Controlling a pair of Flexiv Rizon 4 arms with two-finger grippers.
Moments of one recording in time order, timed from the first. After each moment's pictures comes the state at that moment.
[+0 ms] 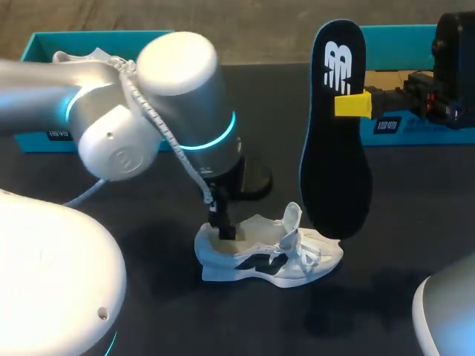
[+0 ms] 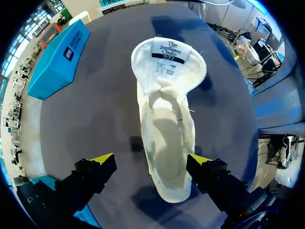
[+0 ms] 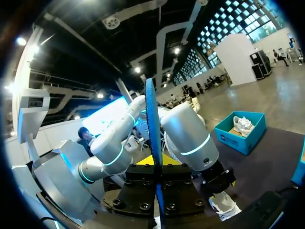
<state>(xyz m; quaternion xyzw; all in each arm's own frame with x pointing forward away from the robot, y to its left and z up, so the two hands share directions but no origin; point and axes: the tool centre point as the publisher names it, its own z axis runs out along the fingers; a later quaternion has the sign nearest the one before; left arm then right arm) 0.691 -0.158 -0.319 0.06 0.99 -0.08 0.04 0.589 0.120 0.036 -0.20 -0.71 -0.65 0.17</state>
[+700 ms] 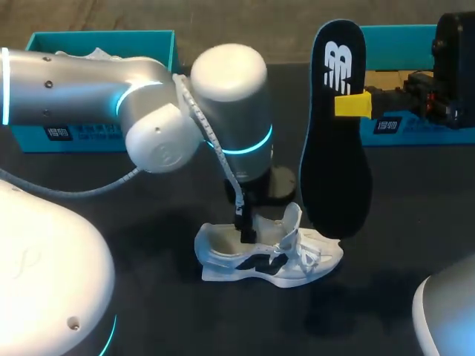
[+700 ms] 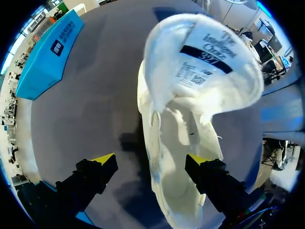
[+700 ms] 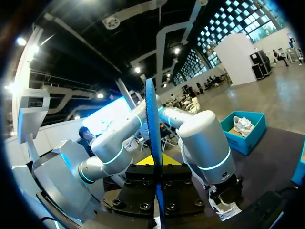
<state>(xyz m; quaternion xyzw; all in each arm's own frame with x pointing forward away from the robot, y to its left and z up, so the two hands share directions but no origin) 0.699 -0.191 -0.359 0.06 1.00 -0.05 0.02 0.589 0.120 0.036 -0.20 -0.71 -0.65 0.17</state>
